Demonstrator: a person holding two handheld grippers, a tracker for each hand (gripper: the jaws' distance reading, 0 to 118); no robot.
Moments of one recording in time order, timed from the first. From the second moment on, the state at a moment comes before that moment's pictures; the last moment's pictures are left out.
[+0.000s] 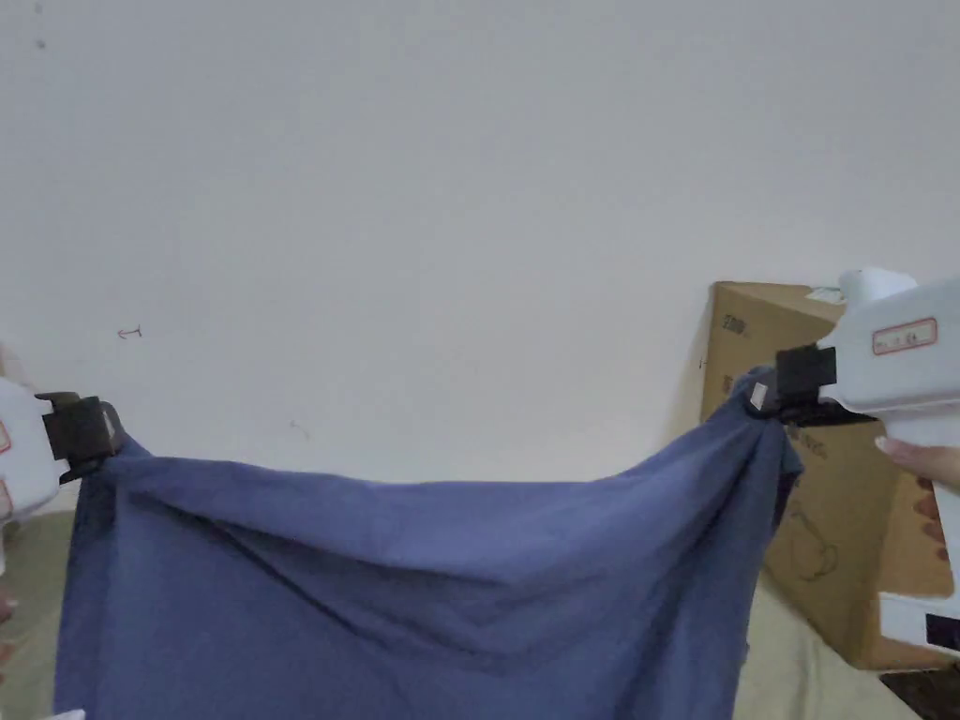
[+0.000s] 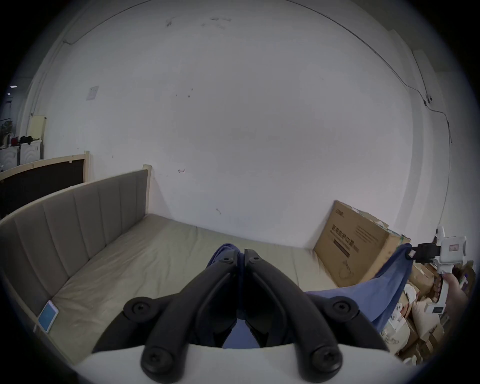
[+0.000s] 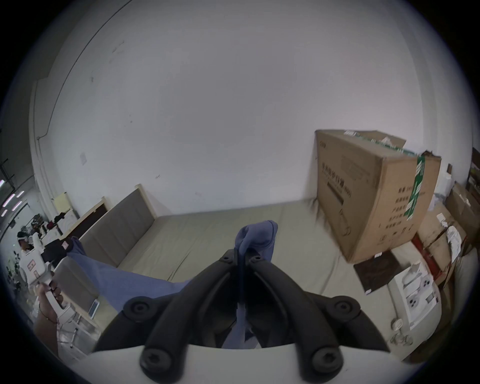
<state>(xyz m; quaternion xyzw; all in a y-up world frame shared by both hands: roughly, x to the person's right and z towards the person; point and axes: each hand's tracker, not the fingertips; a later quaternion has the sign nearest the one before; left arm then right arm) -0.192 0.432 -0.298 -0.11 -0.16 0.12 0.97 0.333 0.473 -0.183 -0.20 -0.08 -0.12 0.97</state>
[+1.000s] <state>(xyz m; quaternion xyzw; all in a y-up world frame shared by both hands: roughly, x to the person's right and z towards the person) -0.142 0.143 -0.402 -0.40 -0.14 0.05 0.90 0.355 0.135 -0.286 -0.37 -0.13 -0.14 0.91</state>
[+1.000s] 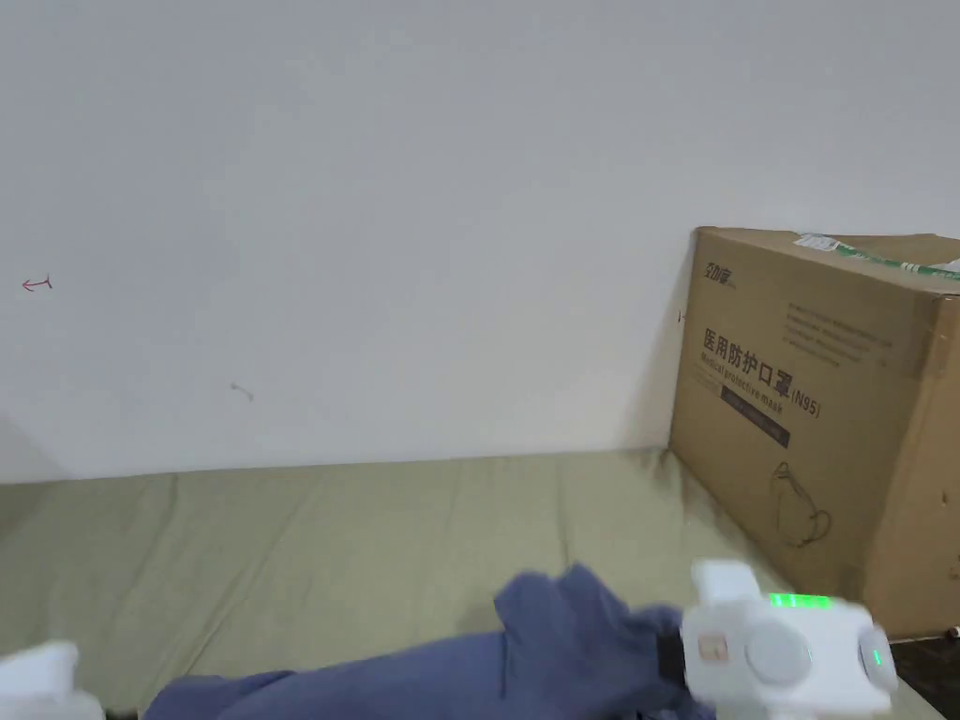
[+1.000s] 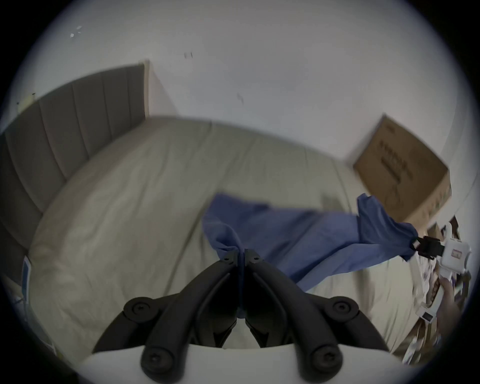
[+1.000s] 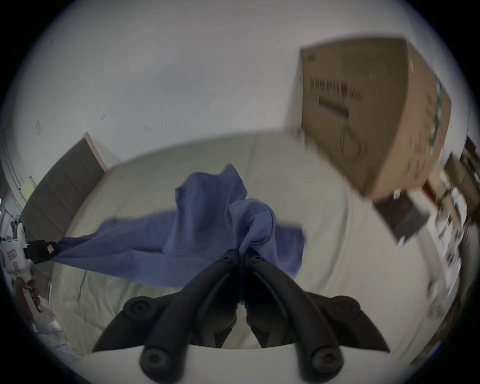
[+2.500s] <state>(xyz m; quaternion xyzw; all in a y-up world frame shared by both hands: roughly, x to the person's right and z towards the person) -0.197 0.243 -0.104 -0.11 -0.21 0.03 0.97 0.211 0.246 0.040 -0.08 -0.06 -0.22 0.97</state>
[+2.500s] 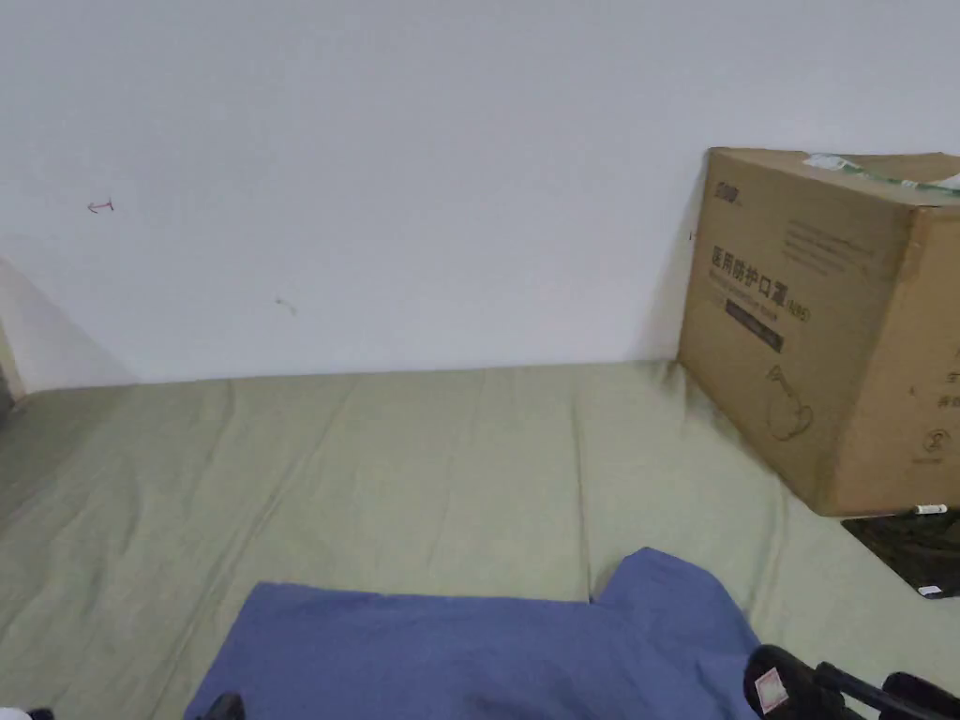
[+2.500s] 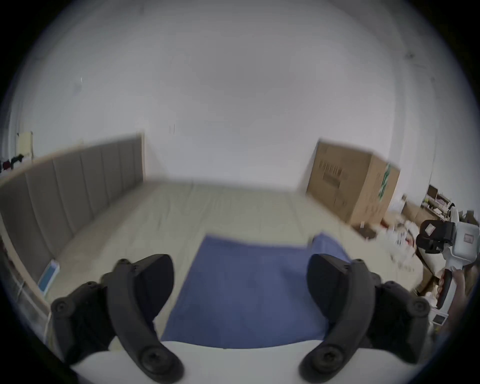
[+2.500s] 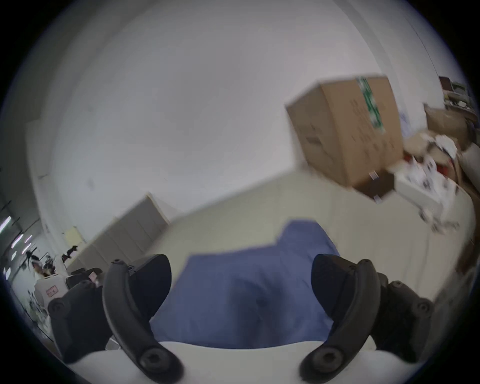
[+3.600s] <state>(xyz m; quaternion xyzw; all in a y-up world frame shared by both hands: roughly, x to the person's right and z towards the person) -0.113 0.024 -0.578 -0.50 -0.18 -0.11 0.84 0.246 0.153 -0.115 -0.19 -0.02 -0.21 0.96</state>
